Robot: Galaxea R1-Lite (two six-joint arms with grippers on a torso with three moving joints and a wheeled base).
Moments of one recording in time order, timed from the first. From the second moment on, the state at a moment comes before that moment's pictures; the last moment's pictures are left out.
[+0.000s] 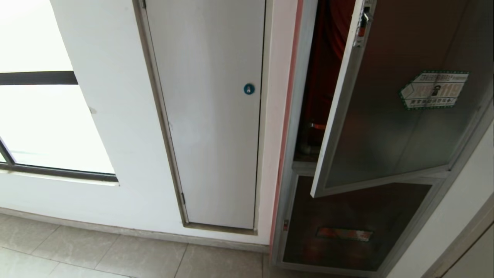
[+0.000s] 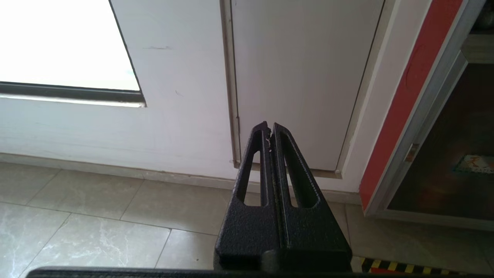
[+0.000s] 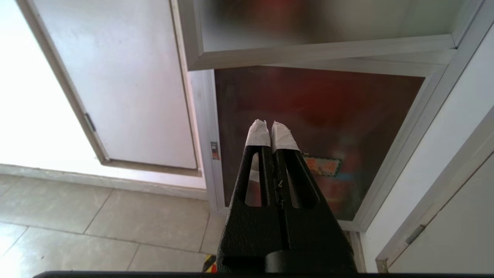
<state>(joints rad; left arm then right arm) 0.01 0.00 0.00 -0.01 0.00 0.01 0.00 0.00 0.00 0.01 -0.01 0.01</state>
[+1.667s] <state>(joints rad) 0.01 0.00 0.00 -0.01 0.00 0.00 0.00 0.00 0.00 0.01 -0.01 0.01</state>
